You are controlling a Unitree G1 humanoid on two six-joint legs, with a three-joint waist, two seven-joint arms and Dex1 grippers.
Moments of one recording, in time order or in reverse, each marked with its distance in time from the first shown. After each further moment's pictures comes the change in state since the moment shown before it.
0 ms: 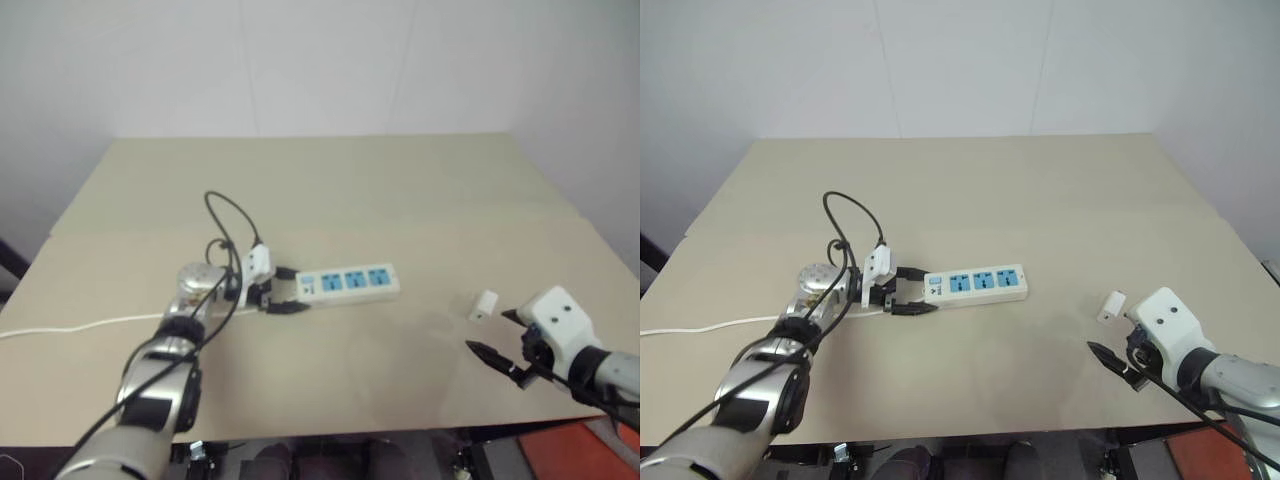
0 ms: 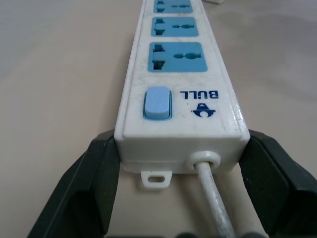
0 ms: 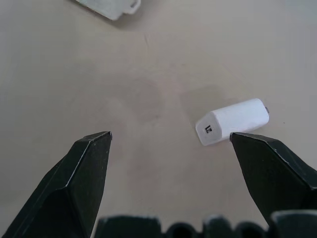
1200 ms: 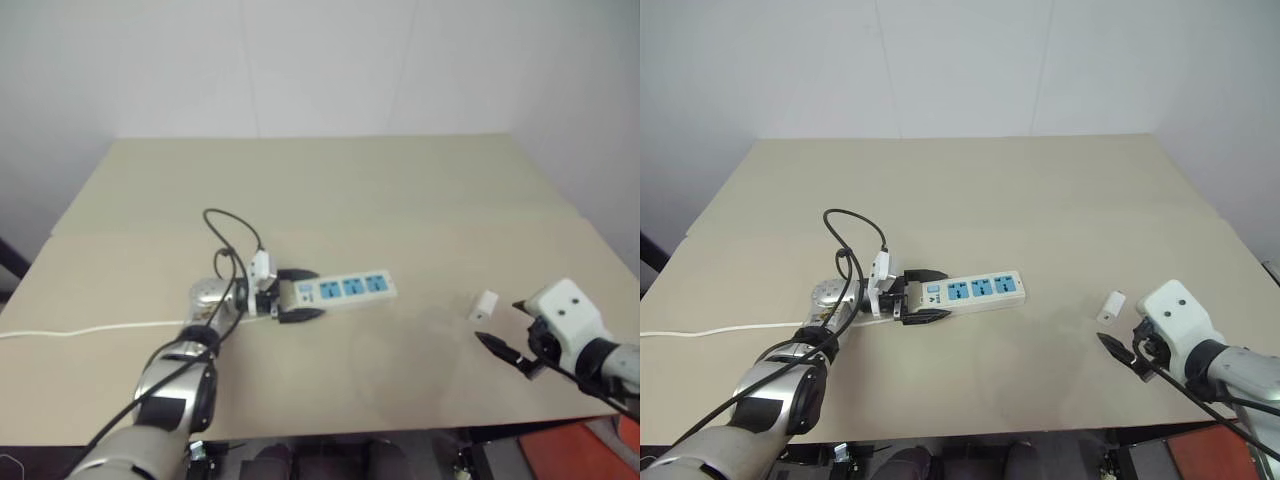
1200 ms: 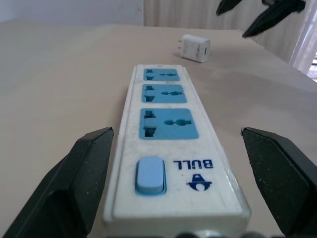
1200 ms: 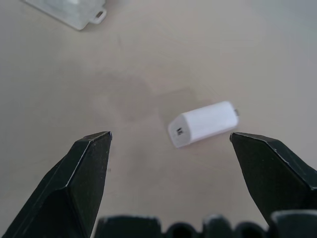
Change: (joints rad) left arm -0.053 -0.085 0.058 0.223 -0.149 -0.151 -0.087; right arm -0.005 -0.013 -0.036 0.013 -0.035 -0.024 0.001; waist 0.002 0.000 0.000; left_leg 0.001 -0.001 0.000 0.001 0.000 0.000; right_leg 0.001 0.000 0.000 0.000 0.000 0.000
